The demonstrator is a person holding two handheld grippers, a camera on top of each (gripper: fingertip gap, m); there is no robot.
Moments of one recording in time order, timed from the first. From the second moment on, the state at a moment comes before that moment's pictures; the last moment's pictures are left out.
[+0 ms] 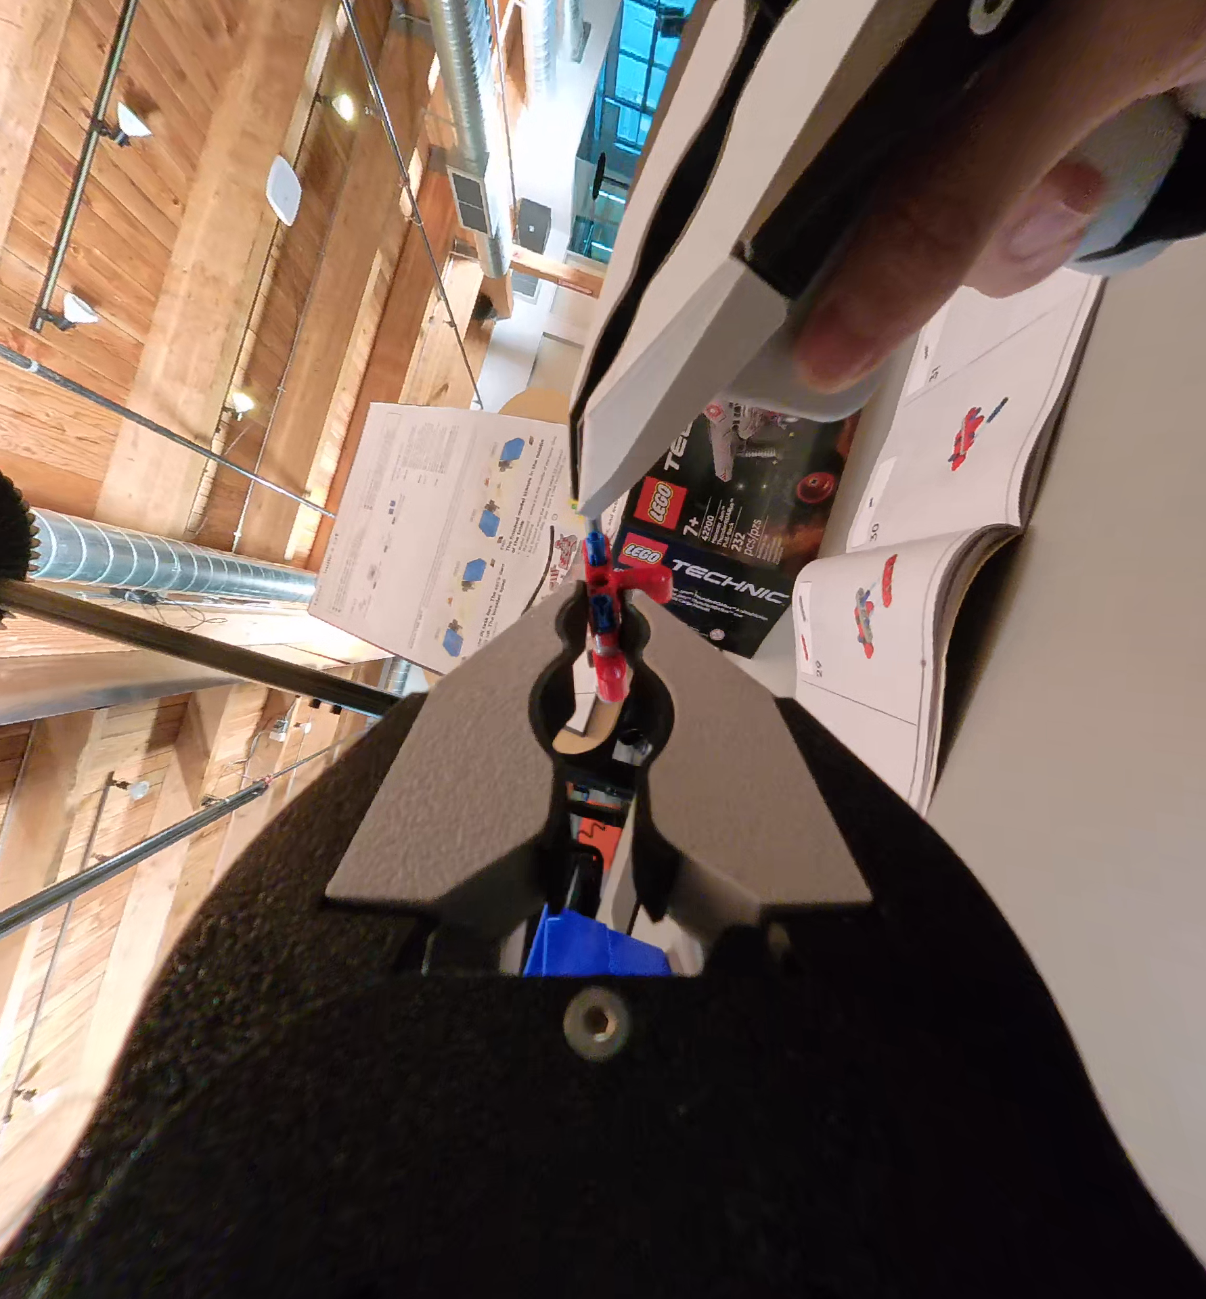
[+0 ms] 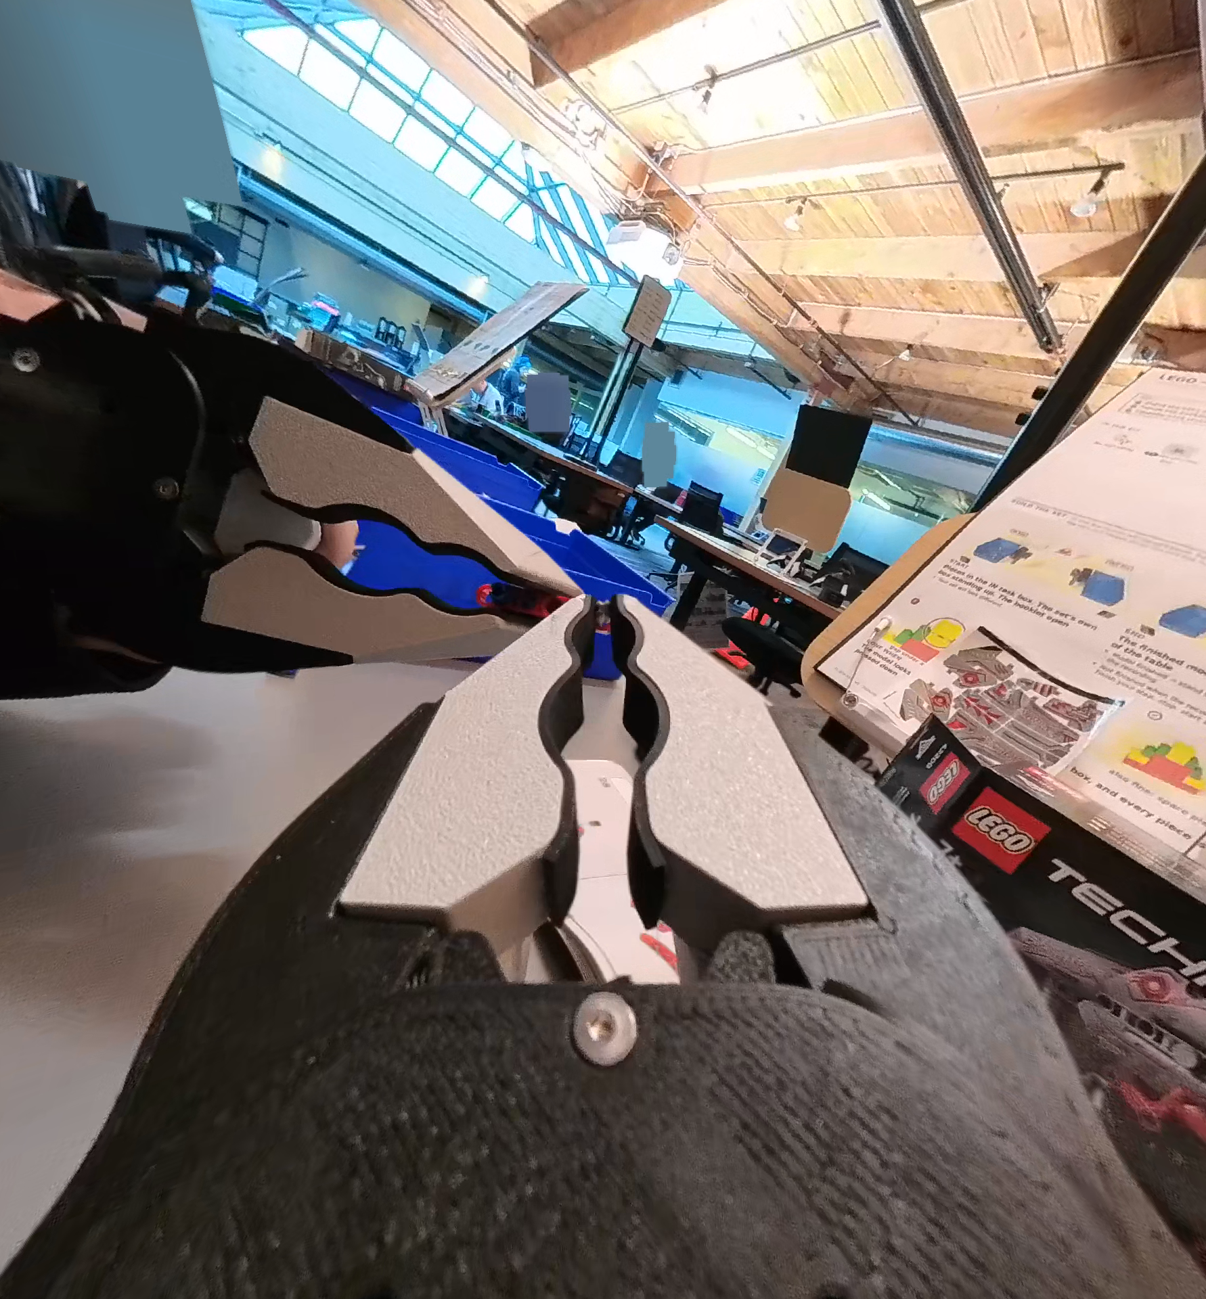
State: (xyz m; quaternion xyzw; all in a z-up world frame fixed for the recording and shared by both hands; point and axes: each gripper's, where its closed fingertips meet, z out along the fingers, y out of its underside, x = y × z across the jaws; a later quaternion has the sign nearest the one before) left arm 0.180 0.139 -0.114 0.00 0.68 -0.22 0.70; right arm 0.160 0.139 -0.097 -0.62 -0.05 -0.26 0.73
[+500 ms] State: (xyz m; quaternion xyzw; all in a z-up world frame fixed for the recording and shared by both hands) left arm 0.177 0.133 -0.123 0.02 0.73 -0.27 0.63; right arm 0.155 0.137 -0.109 -0.64 -0.15 -0.30 0.69
